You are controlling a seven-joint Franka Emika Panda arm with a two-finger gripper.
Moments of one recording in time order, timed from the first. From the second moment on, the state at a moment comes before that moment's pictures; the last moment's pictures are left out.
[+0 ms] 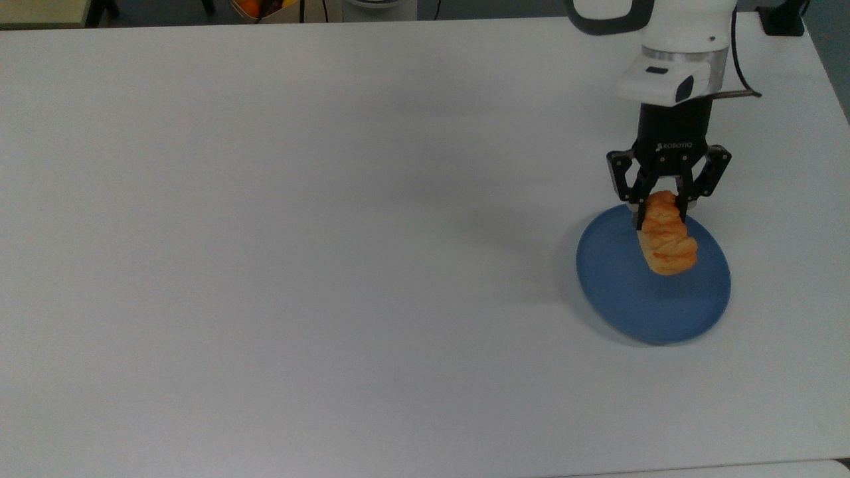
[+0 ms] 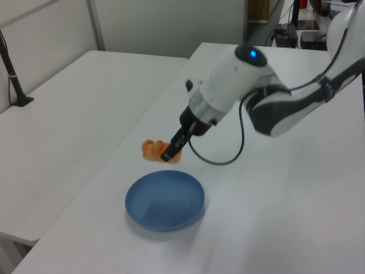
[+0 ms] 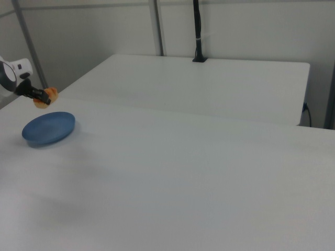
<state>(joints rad) 0.49 0.57 0.13 -1.41 -0.53 2.52 0.86</state>
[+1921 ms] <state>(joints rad) 0.45 0.13 0.39 -2.15 -0.08 2.34 0.52</state>
